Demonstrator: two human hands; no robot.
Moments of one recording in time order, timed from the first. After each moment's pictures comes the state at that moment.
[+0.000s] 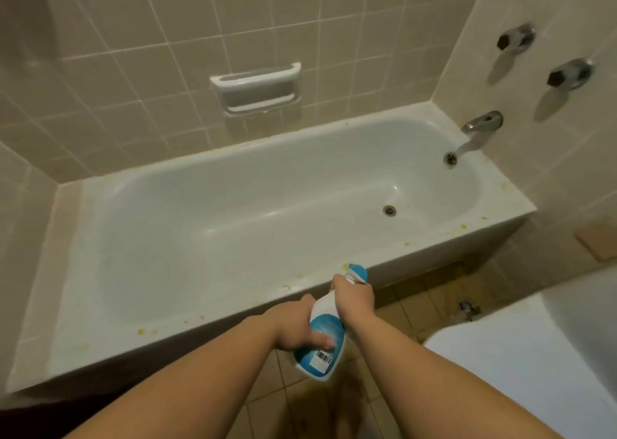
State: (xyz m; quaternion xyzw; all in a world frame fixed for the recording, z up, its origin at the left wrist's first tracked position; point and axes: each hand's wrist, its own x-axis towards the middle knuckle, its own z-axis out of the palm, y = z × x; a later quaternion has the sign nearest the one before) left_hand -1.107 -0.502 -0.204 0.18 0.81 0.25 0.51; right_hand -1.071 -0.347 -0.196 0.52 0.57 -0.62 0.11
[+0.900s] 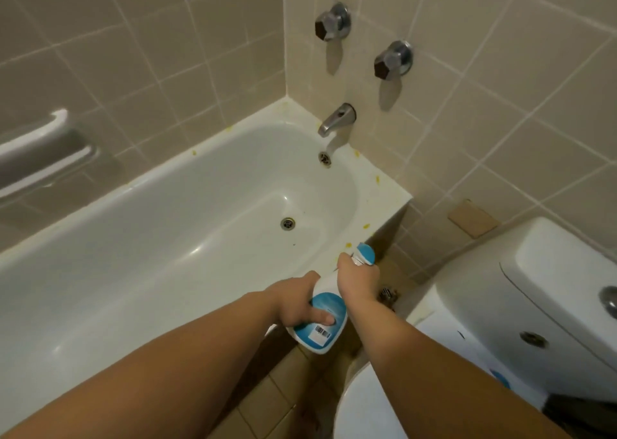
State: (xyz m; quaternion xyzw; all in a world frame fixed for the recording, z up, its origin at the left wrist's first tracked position) left_hand -1.237 -0.107 -0.203 0.43 0.74 0.12 0.51; right_hand -1.142 0.009 -0.210 0.67 0.48 -0.56 -0.08
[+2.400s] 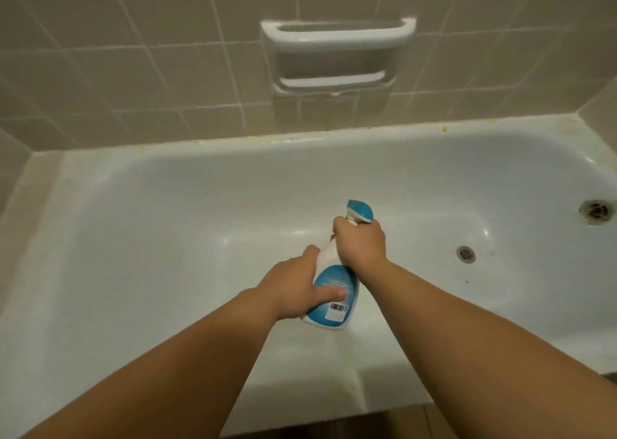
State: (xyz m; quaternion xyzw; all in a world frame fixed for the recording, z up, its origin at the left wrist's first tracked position) left_hand -1.406 -0.539 -0.324 0.11 0.88 0.31 0.33; right_hand -1.438 -0.395 -0.315 0.35 0.75 -0.55 0.10
